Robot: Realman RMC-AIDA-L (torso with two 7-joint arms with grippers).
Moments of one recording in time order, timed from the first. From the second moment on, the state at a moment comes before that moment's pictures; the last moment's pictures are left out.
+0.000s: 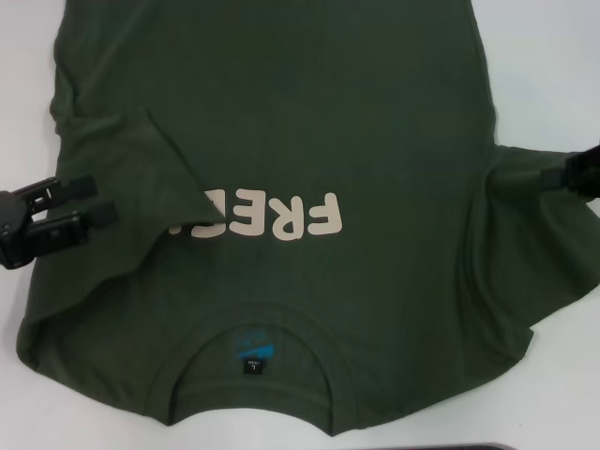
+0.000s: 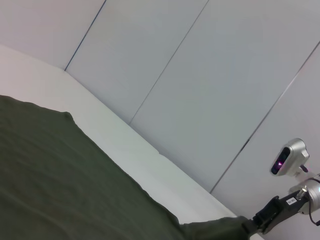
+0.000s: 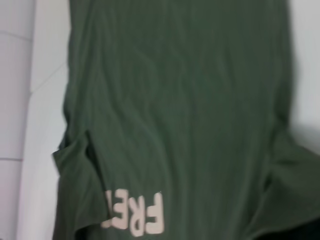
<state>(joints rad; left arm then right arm) -0.33 -2.03 0.38 0.65 2.06 1.88 -1.55 0.52 1.92 -0.48 -0.74 -2.39 -1.72 2.51</state>
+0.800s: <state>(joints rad) -0.34 -2.03 0.35 0.65 2.06 1.87 -1.55 0.69 1.99 -0.49 -0.60 -2.36 -1.59 2.46</state>
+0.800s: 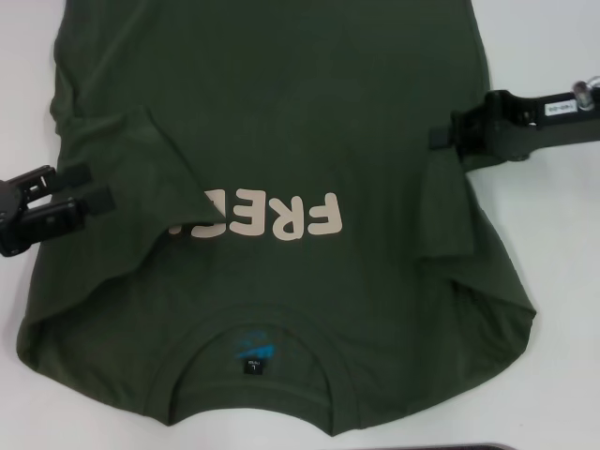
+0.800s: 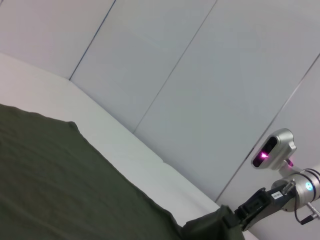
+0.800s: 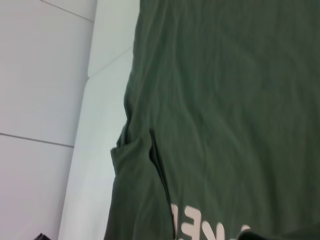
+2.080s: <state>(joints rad) -0.35 -2.04 0.32 0.65 2.06 1.87 -1.55 0.68 2.00 -0.53 -0.48 -2.13 -1.42 2.42</state>
